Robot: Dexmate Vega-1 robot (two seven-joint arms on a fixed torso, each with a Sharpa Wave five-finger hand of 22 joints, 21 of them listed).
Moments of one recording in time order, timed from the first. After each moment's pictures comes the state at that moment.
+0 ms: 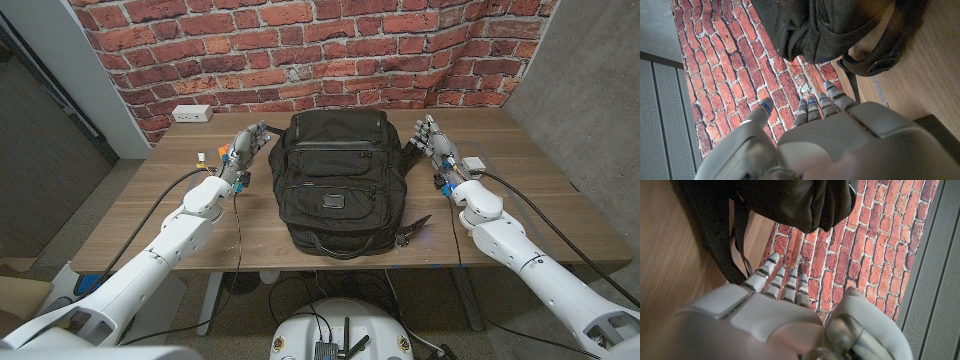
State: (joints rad) left arm 0.91 0.61 0.34 -1.48 -0.59 -0.22 0.07; left_hand 0.14 0.12 0.67 0.03 0.17 0.07 0.05 0.18 0.17 0.05 0.01 0.19 0.17 0.05 0.01 0.17 0.16 0.20 -0.04 0.19 0.17; right arm -0.92 -0.59 -0.35 -1.45 0.57 0.30 -0.07; right_hand 0.24 0.13 0.20 0.14 0.21 0.18 -0.03 0.19 0.17 0.21 -0.02 0.19 0.20 0.09 -0.03 0.19 0.36 0.33 -0.04 0.18 0.16
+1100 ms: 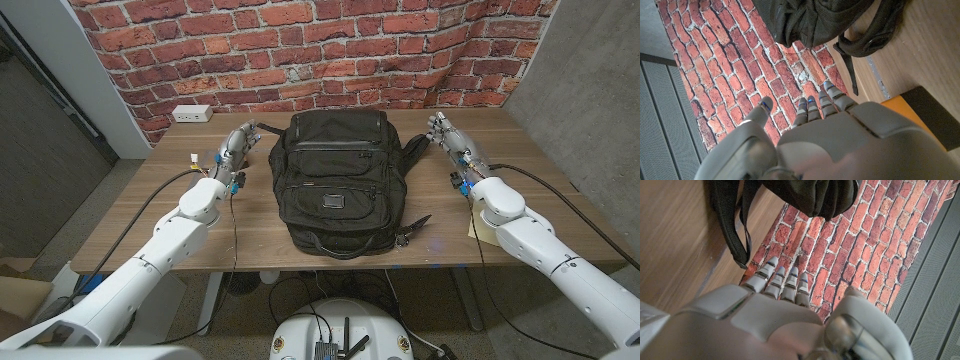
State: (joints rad) left arm 0.98 0.64 0.30 -1.59 -0.55 -0.18 0.20; left_hand 0.14 0.12 0.67 0.00 0.17 0.09 0.04 0.18 0.17 0.07 -0.01 0.19 0.17 0.06 0.01 0.17 0.16 0.20 -0.04 0.19 0.17; right arm -0.99 -0.71 -0.30 -1.57 0.47 0.26 -0.13; right_hand 0.24 0.13 0.22 0.11 0.22 0.17 -0.05 0.18 0.17 0.22 -0.05 0.19 0.19 0.09 -0.04 0.19 0.32 0.25 -0.04 0.18 0.16
